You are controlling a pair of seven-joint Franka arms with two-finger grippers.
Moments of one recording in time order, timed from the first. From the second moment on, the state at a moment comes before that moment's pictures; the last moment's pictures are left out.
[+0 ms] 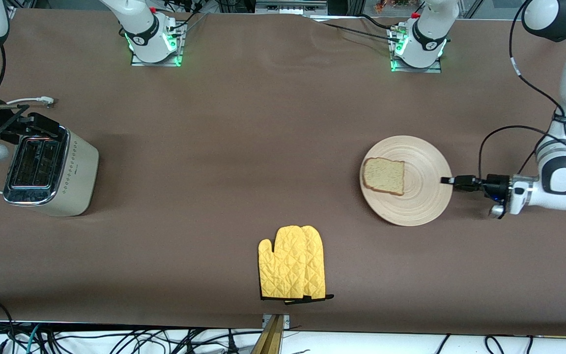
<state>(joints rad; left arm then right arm) 0.52 0.88 -0.24 -1.55 -0.69 1.63 0.72 0.05 0.15 -0.05 -1.49 -0.01 1.56 -0.08</state>
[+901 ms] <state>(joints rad) 0.04 0.89 -0.27 -1.57 -0.91 1.86 0.57 0.04 0.15 -0.05 -1.49 -0.01 1.56 -0.08</state>
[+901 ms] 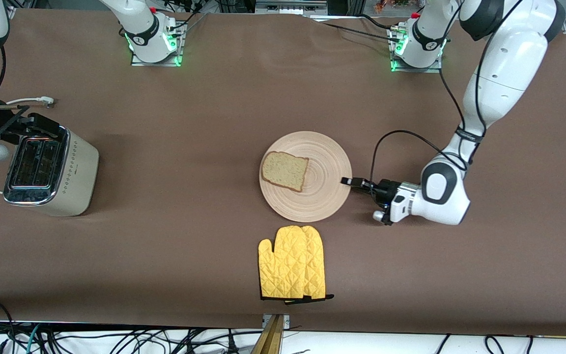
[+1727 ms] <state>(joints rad) -0.05 0.94 -0.28 -1.56 -0.99 1.95 0.72 0.04 0.16 -0.05 -1.49 -0.01 1.56 -0.08</state>
